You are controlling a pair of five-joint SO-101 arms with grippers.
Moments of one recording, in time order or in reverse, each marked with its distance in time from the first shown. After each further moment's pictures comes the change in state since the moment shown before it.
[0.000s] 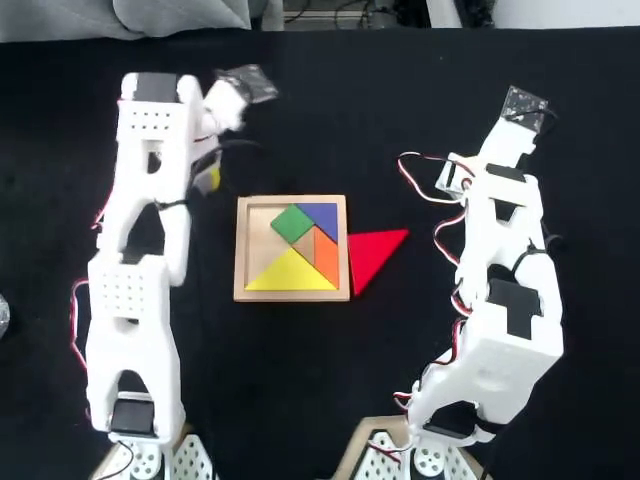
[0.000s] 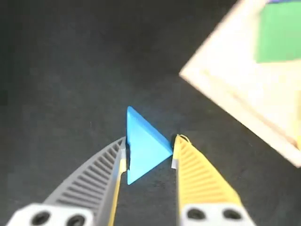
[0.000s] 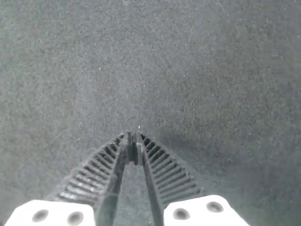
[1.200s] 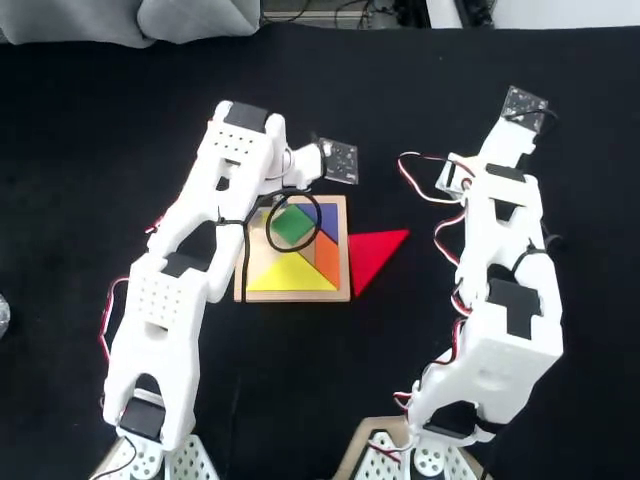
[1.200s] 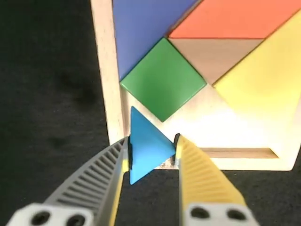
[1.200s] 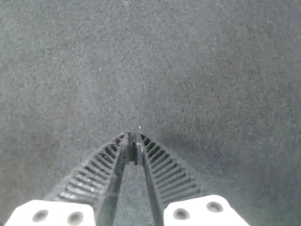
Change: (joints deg) left arm 12.8 1.4 13.5 -9.5 -19.4; right arm 0.0 0.0 0.0 0.0 0.0
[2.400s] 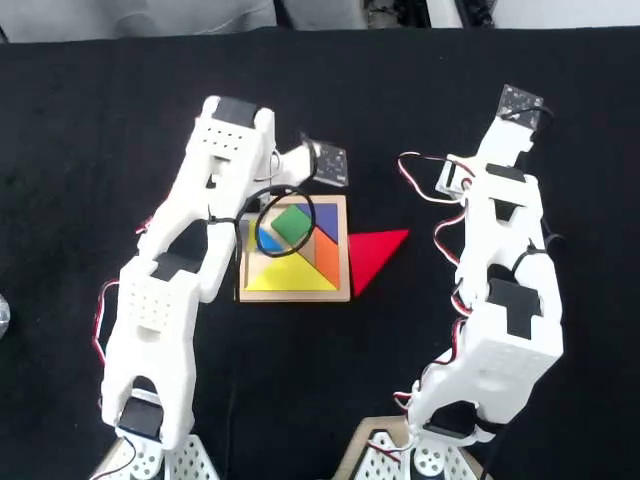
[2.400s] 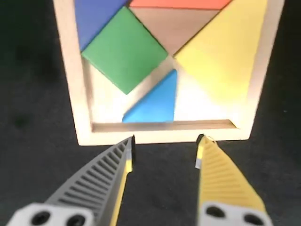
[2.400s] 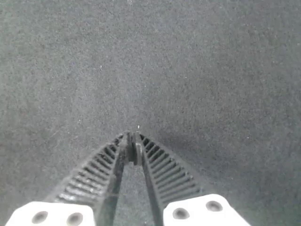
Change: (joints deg) left arm -1.7 -3.4 3.2 6.8 -0.6; right arm 0.0 0.0 0.0 0.0 3.5
